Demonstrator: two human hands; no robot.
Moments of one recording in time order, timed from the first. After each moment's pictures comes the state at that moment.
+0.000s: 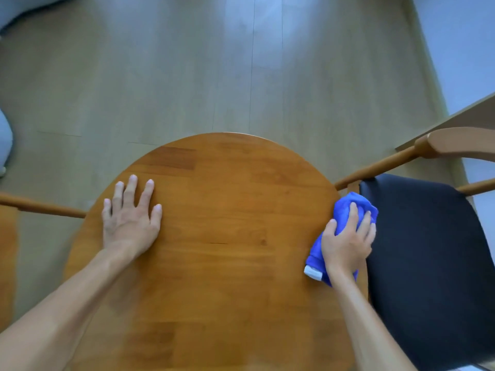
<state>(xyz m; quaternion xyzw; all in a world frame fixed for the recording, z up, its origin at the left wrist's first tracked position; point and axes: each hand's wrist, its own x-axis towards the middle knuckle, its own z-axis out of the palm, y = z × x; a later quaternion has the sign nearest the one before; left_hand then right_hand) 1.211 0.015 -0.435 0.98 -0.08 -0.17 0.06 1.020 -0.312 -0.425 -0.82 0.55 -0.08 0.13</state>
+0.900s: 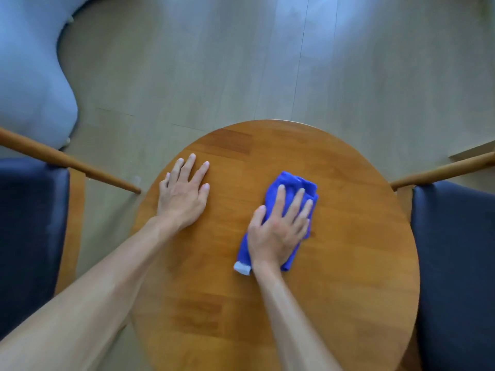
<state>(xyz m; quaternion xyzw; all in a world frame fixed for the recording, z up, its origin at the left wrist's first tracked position) 1.221 0.033 -0.425 0.97 -0.13 -0.19 0.11 1.104 -0.101 -0.426 -0.89 0.41 -0.10 0.17</state>
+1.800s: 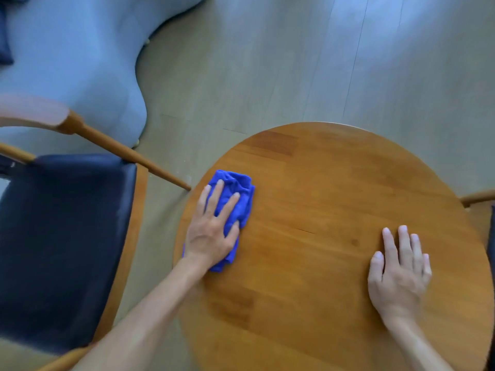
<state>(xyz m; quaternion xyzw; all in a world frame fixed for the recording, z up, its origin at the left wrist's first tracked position) 1.140 0.075 -0.427 0.97 -0.21 0.02 0.14 0.996 -0.237 -0.459 -0.94 0.29 -0.09 0.12</state>
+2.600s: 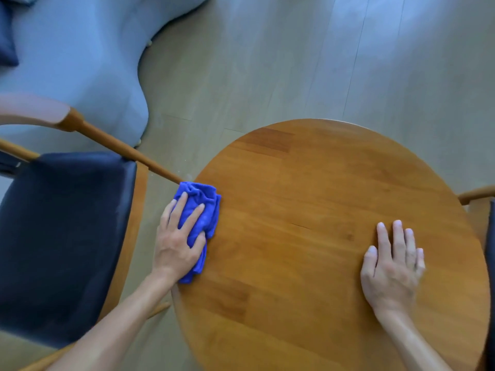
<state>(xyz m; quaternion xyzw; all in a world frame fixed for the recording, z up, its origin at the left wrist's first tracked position) 1.116 0.128 -0.422 0.98 -0.13 0.01 0.15 0.994 -0.236 -0.459 -0.95 0.28 -0.11 0.11</state>
